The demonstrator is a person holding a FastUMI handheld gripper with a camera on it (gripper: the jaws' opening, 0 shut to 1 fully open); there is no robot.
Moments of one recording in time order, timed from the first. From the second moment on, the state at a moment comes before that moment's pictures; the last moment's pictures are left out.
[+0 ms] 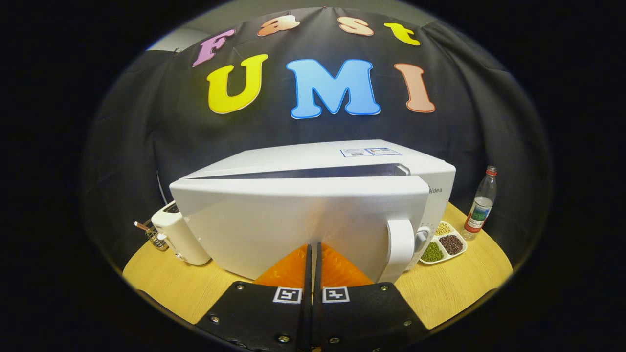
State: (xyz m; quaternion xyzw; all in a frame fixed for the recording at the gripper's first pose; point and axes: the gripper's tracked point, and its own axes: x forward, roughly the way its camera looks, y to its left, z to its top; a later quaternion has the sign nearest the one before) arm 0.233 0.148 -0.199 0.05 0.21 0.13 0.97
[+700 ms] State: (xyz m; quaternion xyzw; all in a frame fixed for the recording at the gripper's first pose) arm 0.254 0.147 -0.192 0.02 0.19 0.11 0.98
